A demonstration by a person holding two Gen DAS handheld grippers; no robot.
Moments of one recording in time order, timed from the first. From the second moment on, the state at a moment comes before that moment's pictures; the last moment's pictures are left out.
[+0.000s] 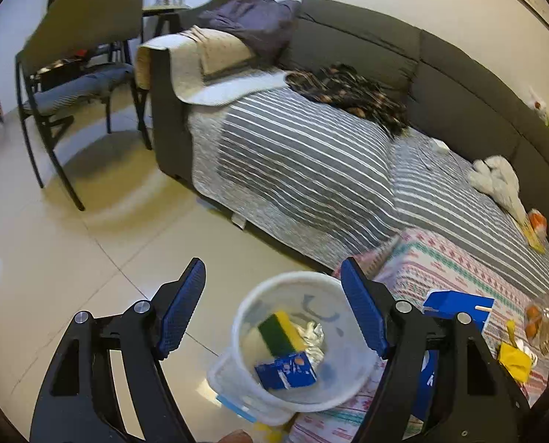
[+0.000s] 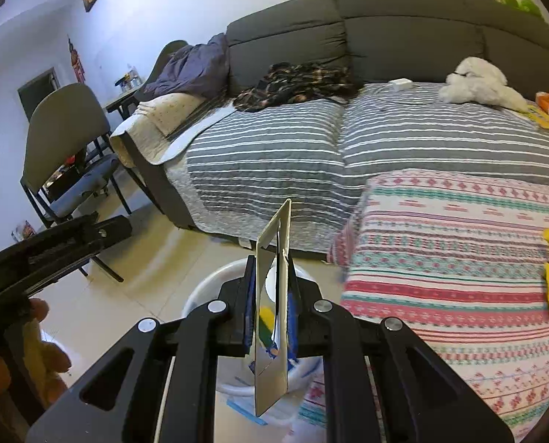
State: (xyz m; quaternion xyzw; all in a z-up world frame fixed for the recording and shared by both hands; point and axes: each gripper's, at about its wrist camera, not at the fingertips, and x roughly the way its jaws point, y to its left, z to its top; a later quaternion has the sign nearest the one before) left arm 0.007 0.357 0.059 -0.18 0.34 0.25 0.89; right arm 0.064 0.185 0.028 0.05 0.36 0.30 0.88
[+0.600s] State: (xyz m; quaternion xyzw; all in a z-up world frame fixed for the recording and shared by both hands) left arm -0.027 0.417 0.067 -0.22 0.31 0.32 0.87; right arm 0.066 0.253 0.025 0.02 0.36 0.30 0.88
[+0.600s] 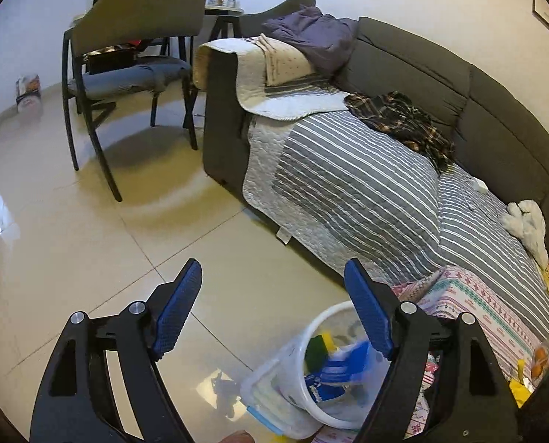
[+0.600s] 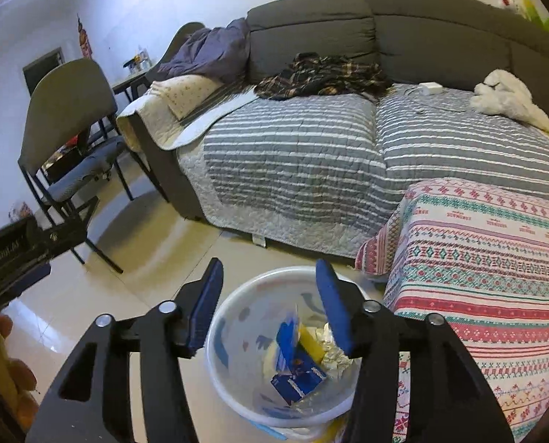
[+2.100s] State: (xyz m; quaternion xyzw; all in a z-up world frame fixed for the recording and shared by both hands) left arm 0.030 0.236 0.049 -0.08 0.35 0.24 0.90; right arm 0.096 0.055 0.028 0.05 0.34 0.09 0.93
